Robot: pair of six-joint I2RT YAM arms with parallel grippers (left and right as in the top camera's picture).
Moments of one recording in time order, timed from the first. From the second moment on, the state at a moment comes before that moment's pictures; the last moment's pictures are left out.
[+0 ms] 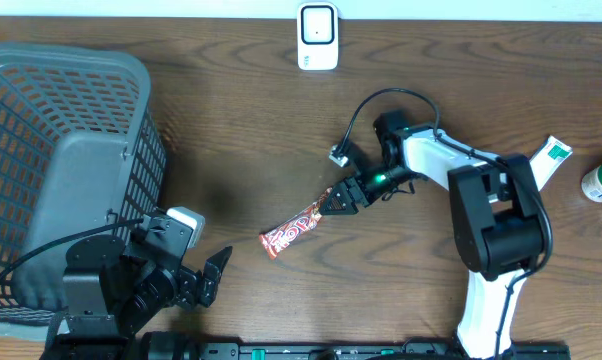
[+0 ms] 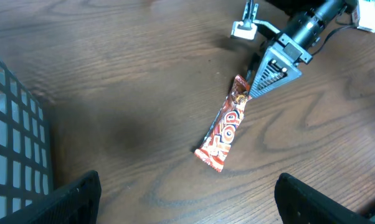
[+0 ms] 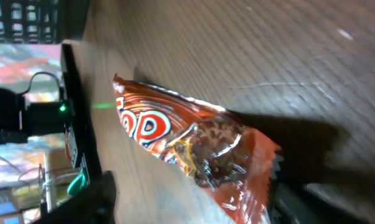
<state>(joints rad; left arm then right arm) -0.02 0.53 0.87 -1.07 0.42 0.23 0.30 2.13 1.25 -0.78 -0.96 -0.40</state>
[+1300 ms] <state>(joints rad) -0.02 0.53 0.87 -1.07 0.42 0.23 0.31 1.66 1.55 -1.34 0.11 0.07</state>
